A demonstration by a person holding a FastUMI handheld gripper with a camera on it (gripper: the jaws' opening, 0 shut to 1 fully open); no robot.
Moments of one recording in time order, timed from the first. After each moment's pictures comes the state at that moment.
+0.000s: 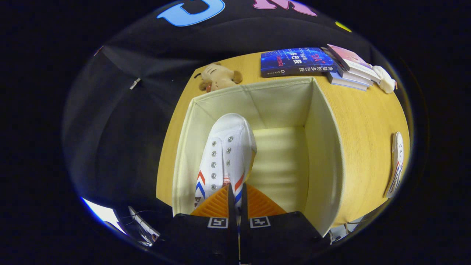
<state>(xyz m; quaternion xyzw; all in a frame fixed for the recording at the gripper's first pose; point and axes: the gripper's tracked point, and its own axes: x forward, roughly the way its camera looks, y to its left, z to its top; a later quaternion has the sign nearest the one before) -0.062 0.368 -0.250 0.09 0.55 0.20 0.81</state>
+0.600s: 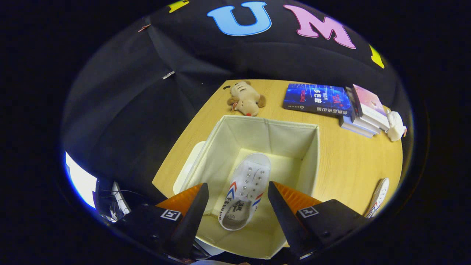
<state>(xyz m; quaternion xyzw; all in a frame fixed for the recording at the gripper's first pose) -0.059 0.338 -0.181 0.01 0.43 0.31 0.85</state>
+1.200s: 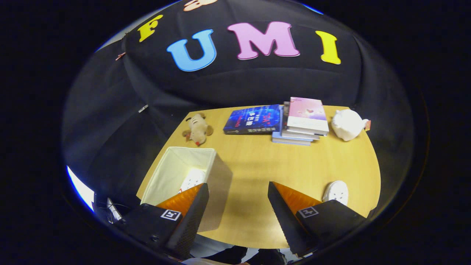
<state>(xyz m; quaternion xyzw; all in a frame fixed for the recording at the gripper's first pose) -0.003 0.120 -0.131 0.06 0.37 0.20 0.91</state>
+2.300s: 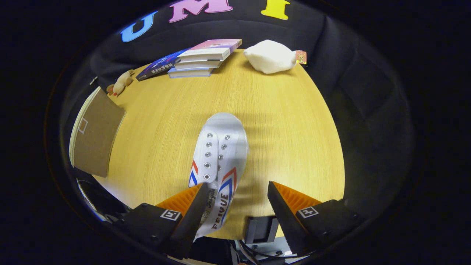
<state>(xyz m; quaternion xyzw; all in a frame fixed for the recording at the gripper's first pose) -0.027 -0.154 -0.336 -0.04 0.52 0.09 0.85</state>
